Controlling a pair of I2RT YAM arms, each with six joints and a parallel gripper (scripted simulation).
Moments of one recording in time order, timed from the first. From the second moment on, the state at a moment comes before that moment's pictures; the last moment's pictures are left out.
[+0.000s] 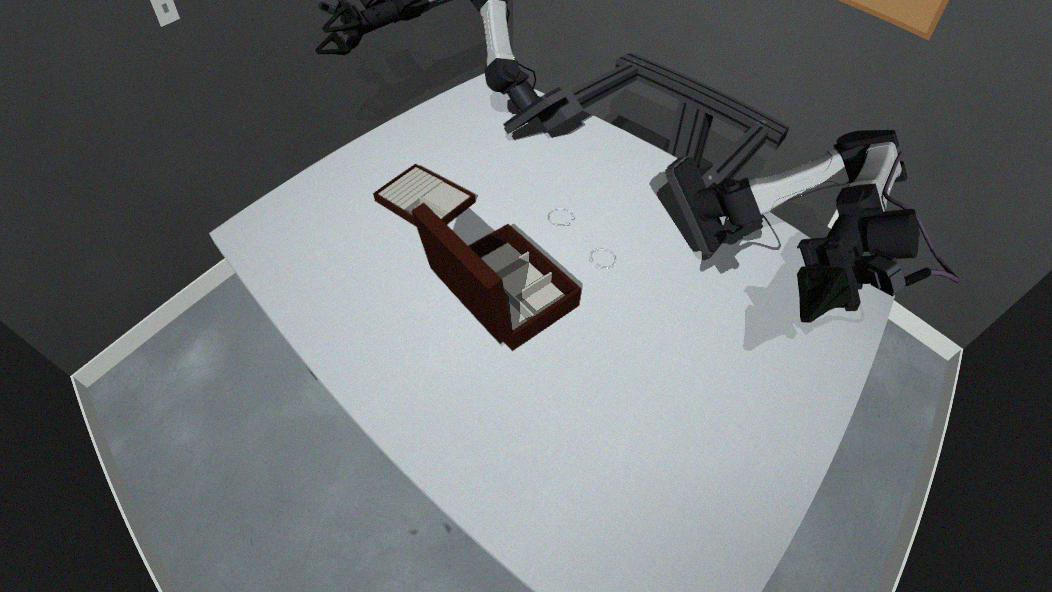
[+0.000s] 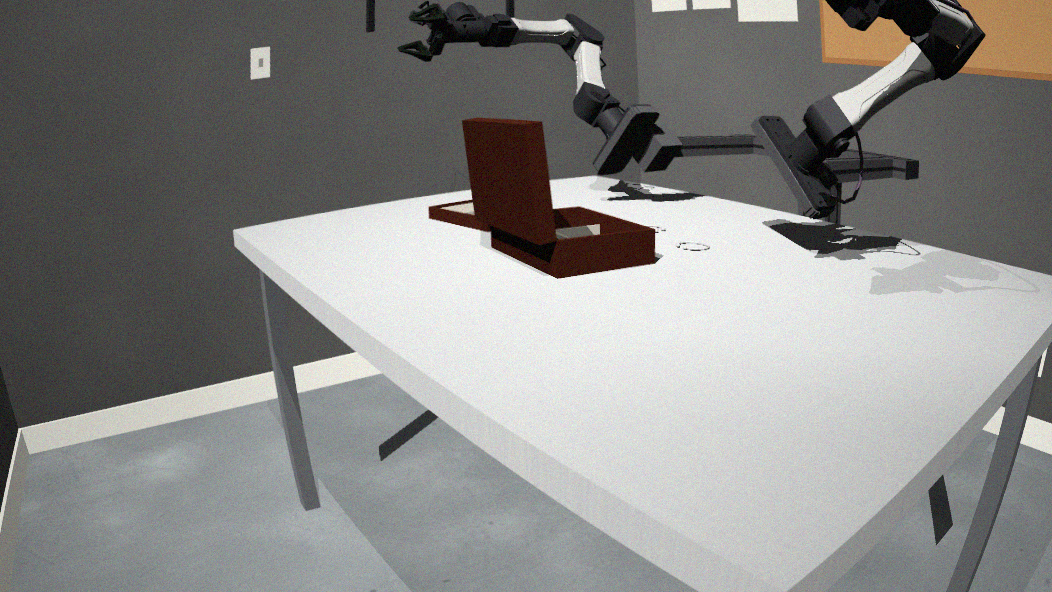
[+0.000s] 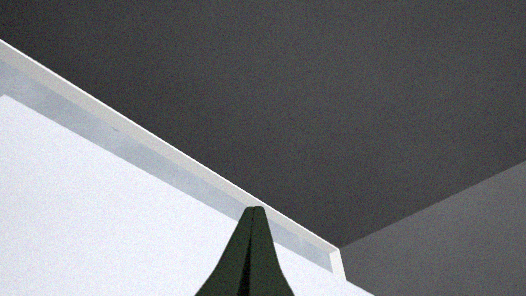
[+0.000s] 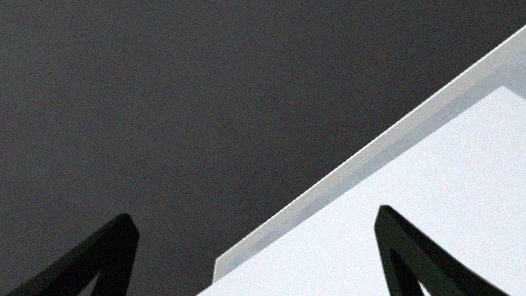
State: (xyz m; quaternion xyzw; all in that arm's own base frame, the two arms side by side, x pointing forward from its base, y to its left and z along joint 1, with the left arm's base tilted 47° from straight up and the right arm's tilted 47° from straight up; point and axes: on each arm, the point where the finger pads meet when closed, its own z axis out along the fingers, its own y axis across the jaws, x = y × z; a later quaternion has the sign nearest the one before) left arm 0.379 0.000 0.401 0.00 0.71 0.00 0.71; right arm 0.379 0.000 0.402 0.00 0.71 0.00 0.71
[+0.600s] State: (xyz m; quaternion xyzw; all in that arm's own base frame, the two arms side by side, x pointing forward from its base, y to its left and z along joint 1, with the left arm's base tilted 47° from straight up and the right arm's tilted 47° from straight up) left arm 0.379 0.000 0.401 0.00 0.71 0.00 0.71; right arm 0.379 0.000 0.402 0.00 0.71 0.00 0.71
